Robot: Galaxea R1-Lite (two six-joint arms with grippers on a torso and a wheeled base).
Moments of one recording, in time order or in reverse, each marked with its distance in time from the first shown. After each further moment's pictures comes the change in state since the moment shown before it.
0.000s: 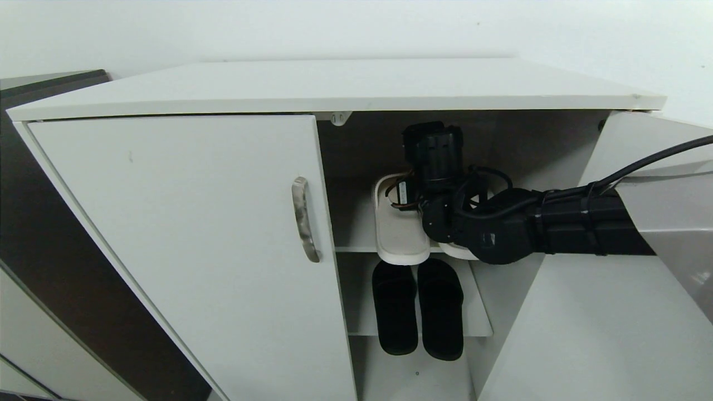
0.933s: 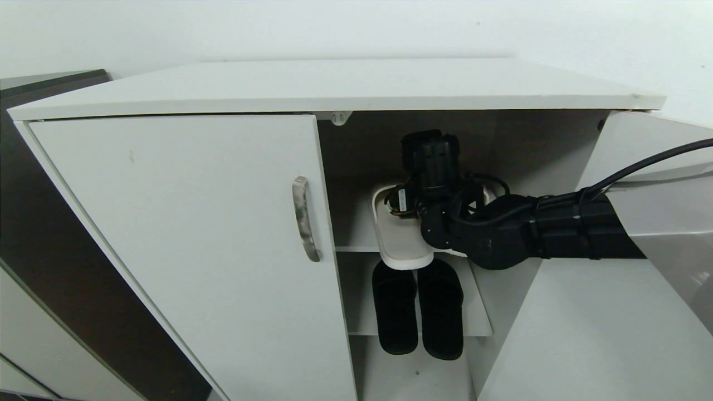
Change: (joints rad) left arm 0.000 0.000 0.000 0.000 0.005 0.000; right arm 0.004 0.006 0.026 -0.001 -0.003 0.006
